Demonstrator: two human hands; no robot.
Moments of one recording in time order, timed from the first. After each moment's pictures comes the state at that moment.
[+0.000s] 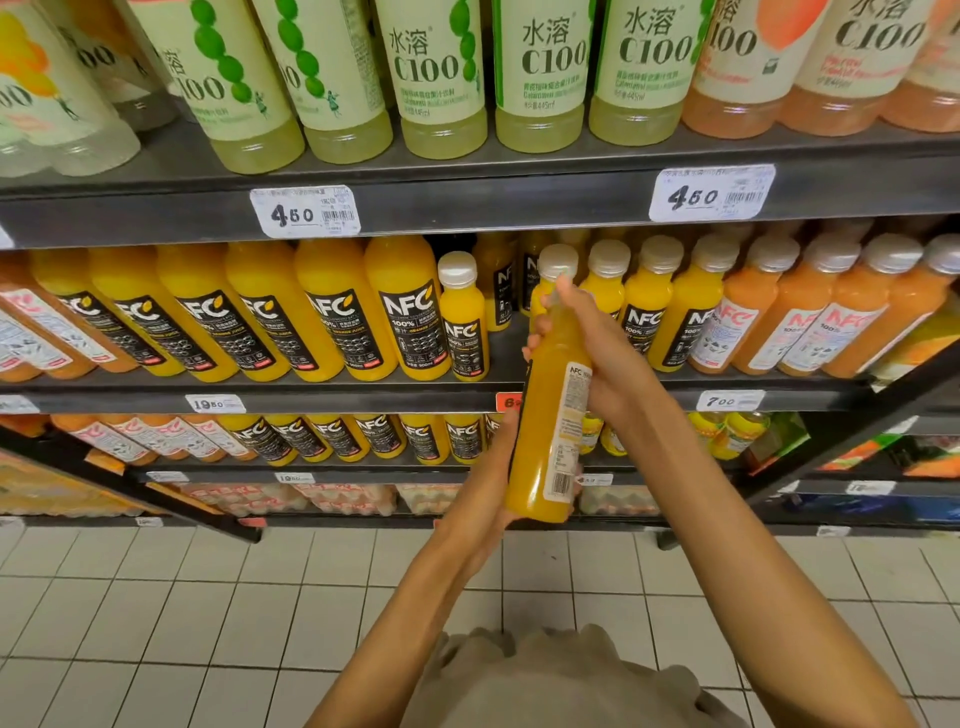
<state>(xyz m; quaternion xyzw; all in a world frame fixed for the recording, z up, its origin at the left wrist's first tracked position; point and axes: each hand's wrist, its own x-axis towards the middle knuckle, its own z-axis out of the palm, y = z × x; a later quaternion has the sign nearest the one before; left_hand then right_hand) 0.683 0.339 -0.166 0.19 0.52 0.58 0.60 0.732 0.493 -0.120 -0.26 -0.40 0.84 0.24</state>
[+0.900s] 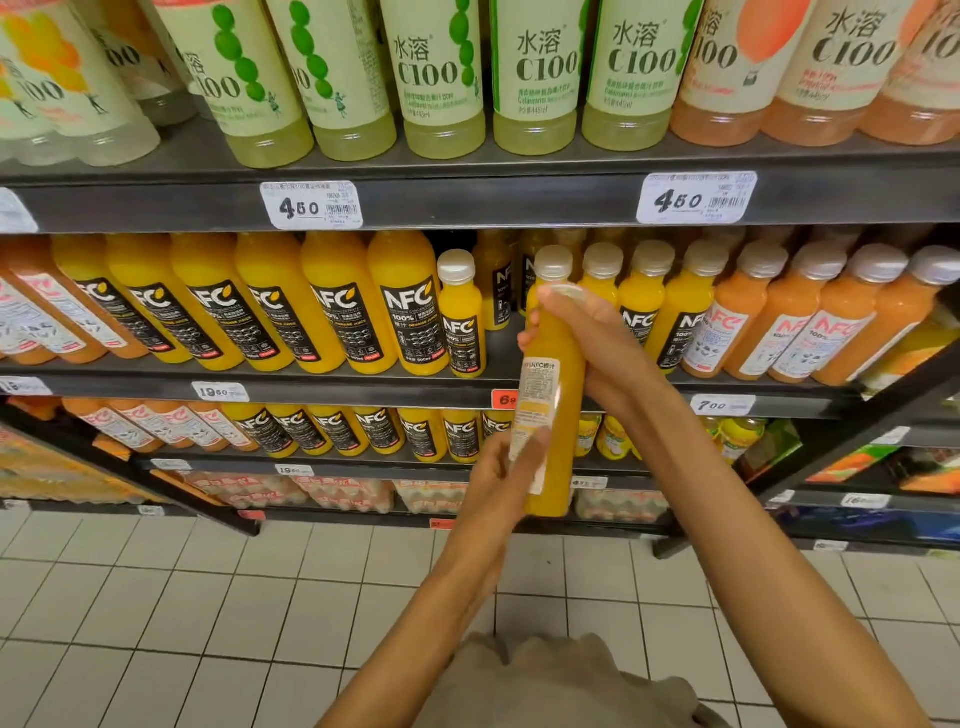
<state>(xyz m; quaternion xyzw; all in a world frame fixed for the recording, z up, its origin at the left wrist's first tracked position) 0.720 0.332 -0.151 0.15 0.59 0.62 0.50 0.742 0.495 -0.112 -0.26 -0.50 0.79 0.25</state>
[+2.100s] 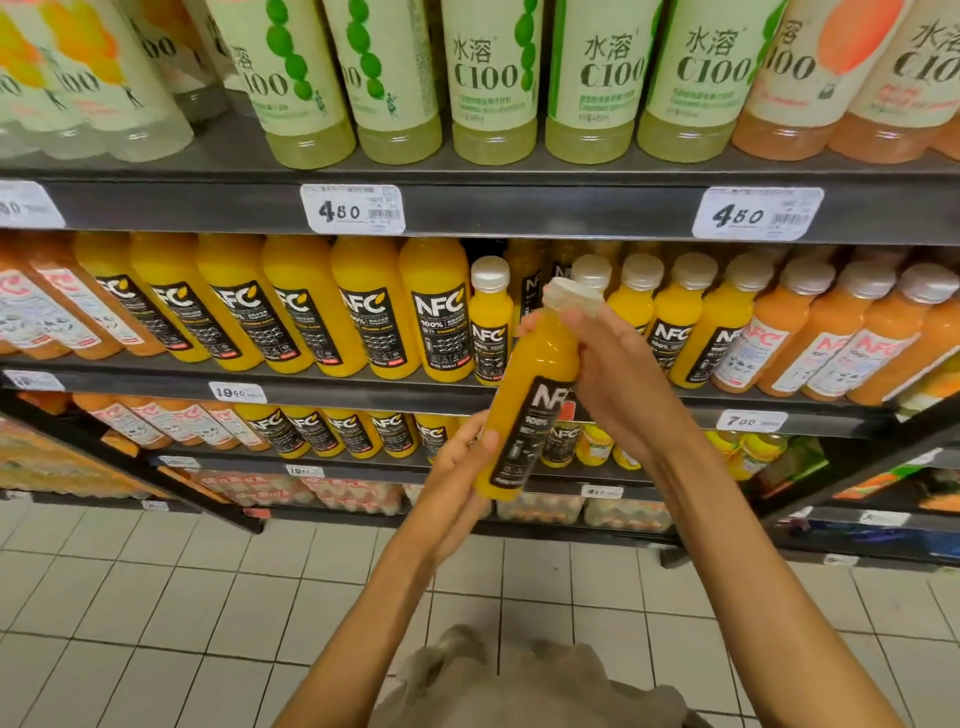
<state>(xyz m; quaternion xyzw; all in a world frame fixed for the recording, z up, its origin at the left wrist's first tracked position) 0.642 0.318 -0.185 0.19 0.45 0.69 0.54 0.735 0.456 -0.099 -0.17 -0.55 0.77 0.27</state>
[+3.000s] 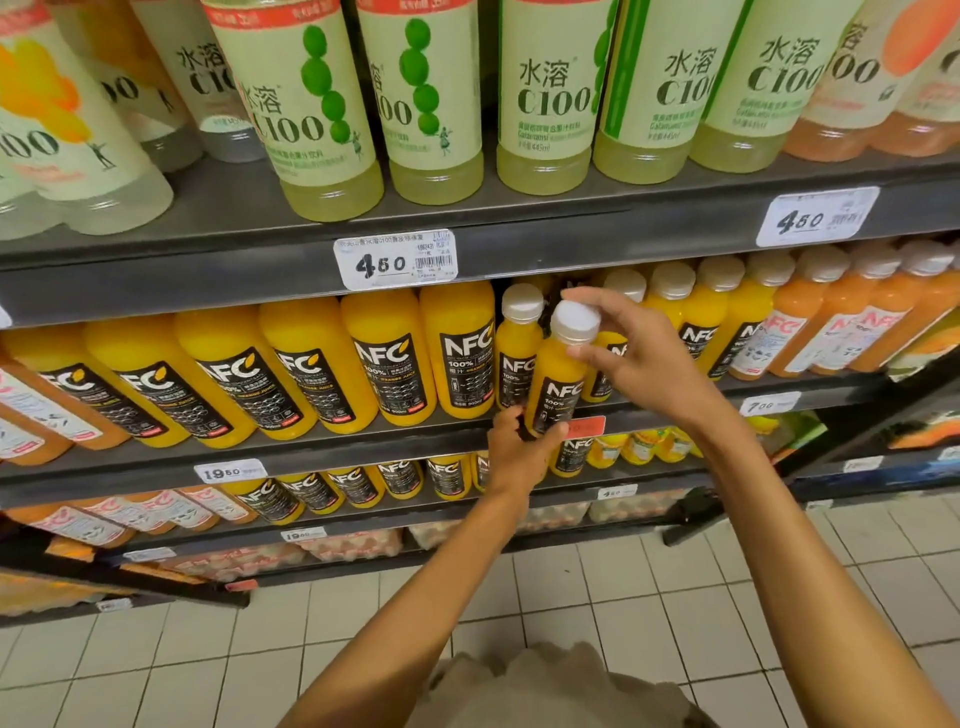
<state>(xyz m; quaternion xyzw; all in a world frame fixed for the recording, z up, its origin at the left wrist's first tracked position) 0.584 0.394 -0.217 0.21 0.70 0.52 0.45 0.684 0.487 -0.112 -0.30 -0.84 0.34 0.28</state>
